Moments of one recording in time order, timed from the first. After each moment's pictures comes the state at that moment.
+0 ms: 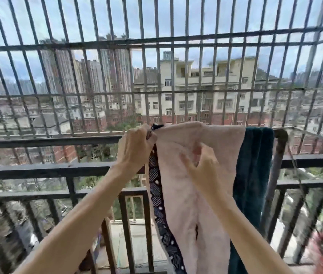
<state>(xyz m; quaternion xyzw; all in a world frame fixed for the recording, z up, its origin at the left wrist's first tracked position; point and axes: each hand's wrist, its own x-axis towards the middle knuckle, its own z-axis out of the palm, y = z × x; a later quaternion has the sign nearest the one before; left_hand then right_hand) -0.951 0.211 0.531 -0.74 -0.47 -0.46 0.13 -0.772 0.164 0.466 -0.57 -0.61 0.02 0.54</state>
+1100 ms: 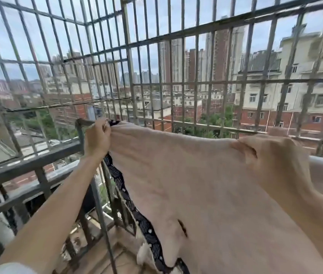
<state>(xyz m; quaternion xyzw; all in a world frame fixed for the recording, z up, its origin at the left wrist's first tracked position) -1.538 0.271 0.512 -0.43 -0.73 -0.47 0.25 -1.128 0.294 0.523 -0.40 -0.78 -0.17 0.46</state>
